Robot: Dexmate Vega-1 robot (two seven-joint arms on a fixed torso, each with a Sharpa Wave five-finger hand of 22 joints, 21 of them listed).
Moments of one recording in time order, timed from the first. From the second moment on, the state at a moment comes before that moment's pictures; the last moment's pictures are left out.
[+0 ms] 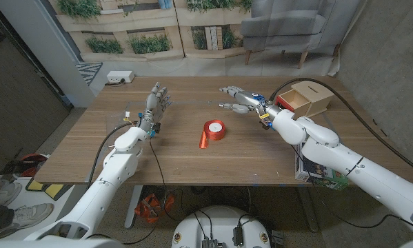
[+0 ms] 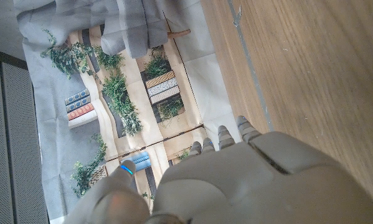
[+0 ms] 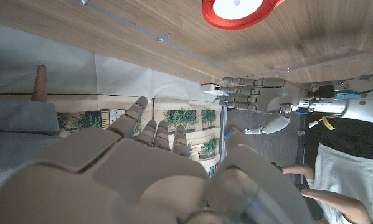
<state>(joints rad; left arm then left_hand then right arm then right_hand) 0.94 0.38 0.13 -1.39 -0.46 -0.18 -0.16 0.00 0.06 0.39 0.20 0.32 -0.17 0.00 0.18 0.17 -0.17 -0.03 0.20 0.18 -0.17 0.02 0.19 0.18 -0.17 0.07 0.30 0.20 -0.81 -0.78 -0.61 -1.91 -0.55 -0.02 0.03 0.23 0.11 0.43 -0.06 0.20 0.05 -0.02 0.19 0.19 0.05 0.04 0.19 0.19 -0.02 0.01 0.19 0.18 0.19 0.02 0.19 0.17</state>
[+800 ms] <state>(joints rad) 0.92 0.37 0.13 -1.36 -0.47 -0.18 -0.17 0.00 0.06 0.39 0.20 0.32 -0.17 0.00 0.18 0.17 -0.17 -0.02 0.20 0.18 -0.17 0.03 0.19 0.18 -0.17 0.07 0.30 0.20 -0.78 -0.75 -0.65 -1.86 -0.56 0.02 0.06 0.24 0.10 0.42 -0.08 0.20 0.02 -0.03 0.19 0.19 0.04 0.04 0.19 0.19 -0.03 0.02 0.19 0.18 0.19 0.01 0.19 0.17</state>
